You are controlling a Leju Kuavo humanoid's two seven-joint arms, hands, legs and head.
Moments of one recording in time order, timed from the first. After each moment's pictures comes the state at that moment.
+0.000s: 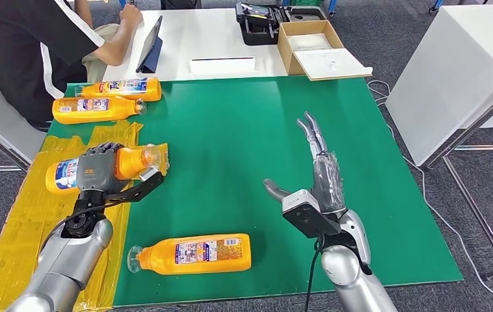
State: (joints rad) left arm -0.49 0.08 -0.12 -0.91 -1.44 0.48 0.08; right arm -0.18 -0.02 0.39 -1.67 0.49 -0.32 -0.22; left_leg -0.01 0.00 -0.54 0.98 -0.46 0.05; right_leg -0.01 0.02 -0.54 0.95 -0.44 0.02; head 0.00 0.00
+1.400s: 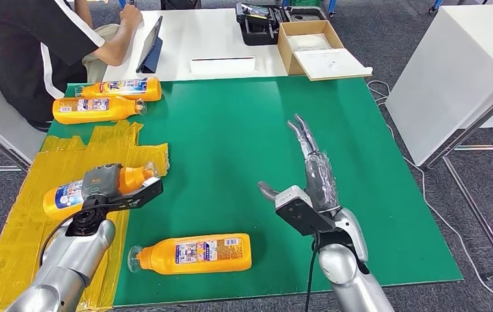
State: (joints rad) left arm -0.54 0.05 -0.03 -0.77 -1.57 0.19 0.19; right arm -0.19 0.01 0.37 -1.66 0.51 -0.23 -0.19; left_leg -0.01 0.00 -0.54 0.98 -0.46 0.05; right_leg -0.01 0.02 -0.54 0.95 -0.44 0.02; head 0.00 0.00
